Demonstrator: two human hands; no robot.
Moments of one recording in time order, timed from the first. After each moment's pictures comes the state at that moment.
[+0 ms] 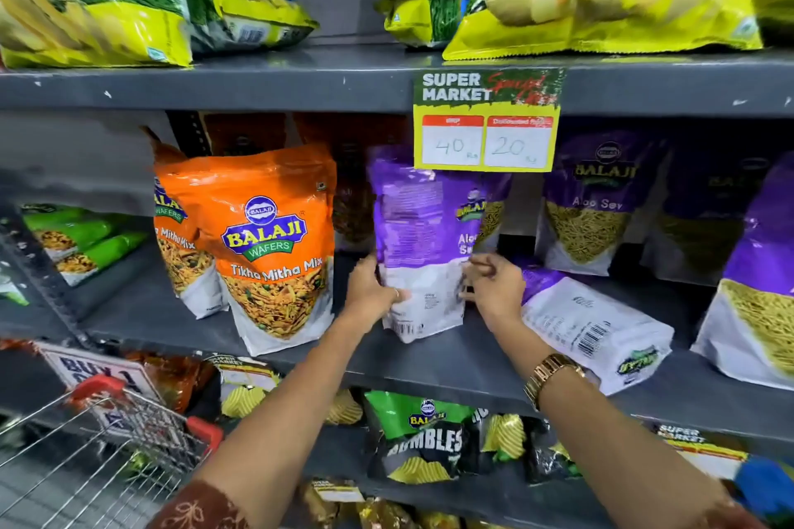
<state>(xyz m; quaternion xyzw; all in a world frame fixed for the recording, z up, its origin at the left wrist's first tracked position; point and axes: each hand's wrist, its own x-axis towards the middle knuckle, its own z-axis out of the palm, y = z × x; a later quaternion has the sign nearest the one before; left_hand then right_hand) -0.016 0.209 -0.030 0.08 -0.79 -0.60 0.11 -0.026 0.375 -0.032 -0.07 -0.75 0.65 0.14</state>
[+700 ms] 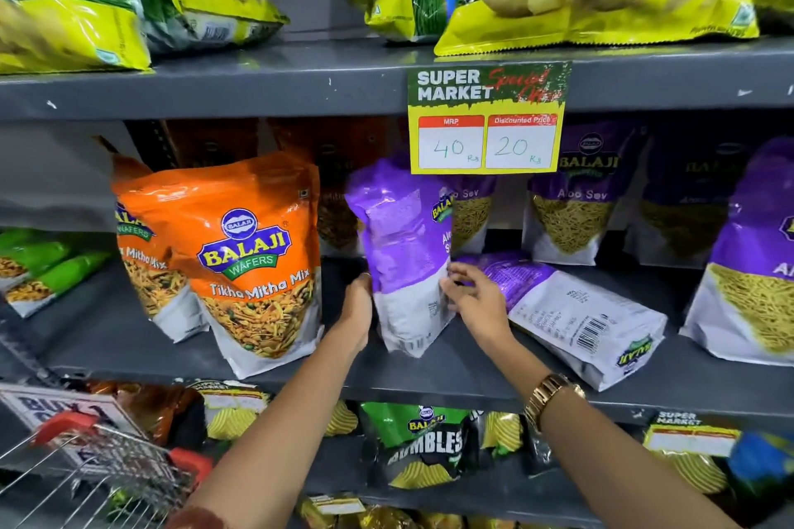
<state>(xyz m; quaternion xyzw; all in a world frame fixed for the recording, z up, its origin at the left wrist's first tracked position) -0.034 0.208 -0.050 0.13 -0.62 -0.77 0.03 -0.025 0.368 -0.061 0.01 -0.74 0.67 0.10</state>
